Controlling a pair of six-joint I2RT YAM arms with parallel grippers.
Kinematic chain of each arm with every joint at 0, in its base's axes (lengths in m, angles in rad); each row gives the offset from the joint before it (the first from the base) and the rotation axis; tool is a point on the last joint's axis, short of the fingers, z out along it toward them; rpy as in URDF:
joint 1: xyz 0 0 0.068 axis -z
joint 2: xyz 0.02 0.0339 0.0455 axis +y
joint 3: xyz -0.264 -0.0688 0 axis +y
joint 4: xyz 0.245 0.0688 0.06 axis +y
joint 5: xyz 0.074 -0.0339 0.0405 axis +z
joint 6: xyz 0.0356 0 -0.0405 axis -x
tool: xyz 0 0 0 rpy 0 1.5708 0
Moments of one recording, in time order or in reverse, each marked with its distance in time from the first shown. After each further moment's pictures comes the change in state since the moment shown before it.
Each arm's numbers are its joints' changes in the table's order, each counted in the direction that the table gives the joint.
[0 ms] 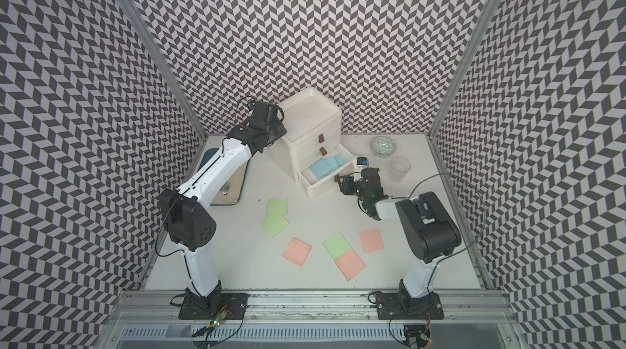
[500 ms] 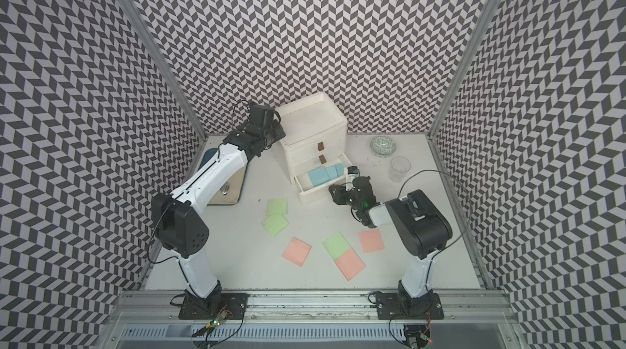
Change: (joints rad) left arm -0.006 -0.092 0.159 -0.136 -0.048 -0.070; right arm -0.076 0.055 0.028 -0.084 -0.018 -0.024
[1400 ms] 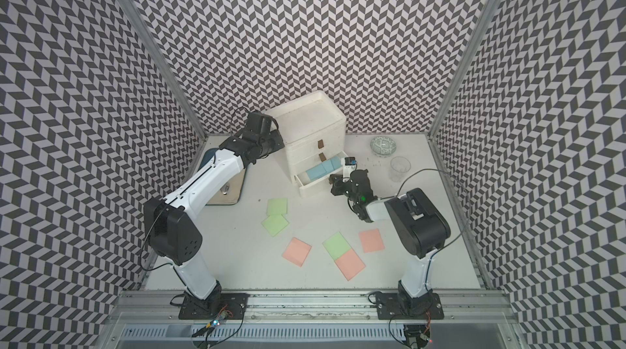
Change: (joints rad) left arm -0.003 -0.063 0.102 0.052 -0.093 -0.071; right arm -0.020 0.004 -0.093 -0.051 -0.038 0.088
